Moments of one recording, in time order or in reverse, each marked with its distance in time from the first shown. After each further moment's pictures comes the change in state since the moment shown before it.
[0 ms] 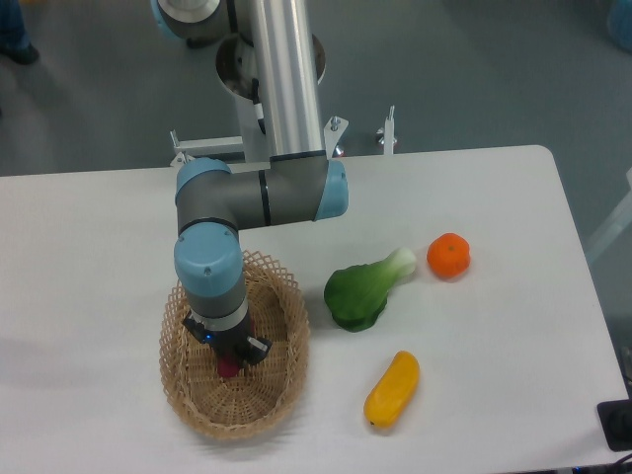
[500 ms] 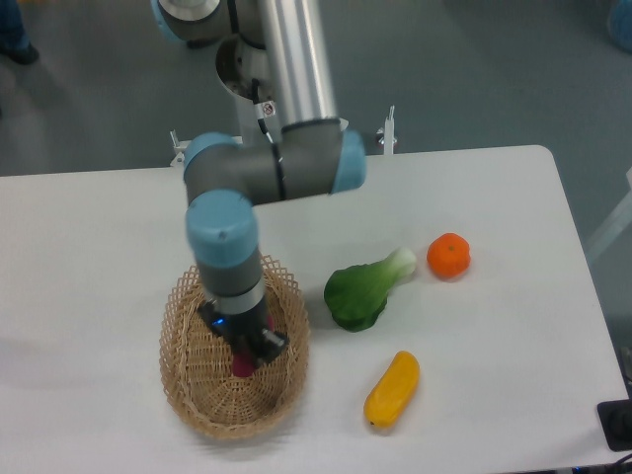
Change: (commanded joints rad) arm 0.138 0.155 0.072 -0.073 -0.006 0.213
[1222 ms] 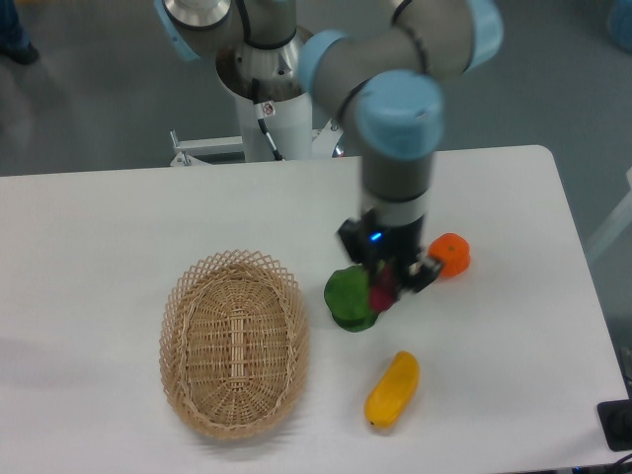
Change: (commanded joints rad) arm 0.350 0.121 0.063 -0.339 -0.025 0.475
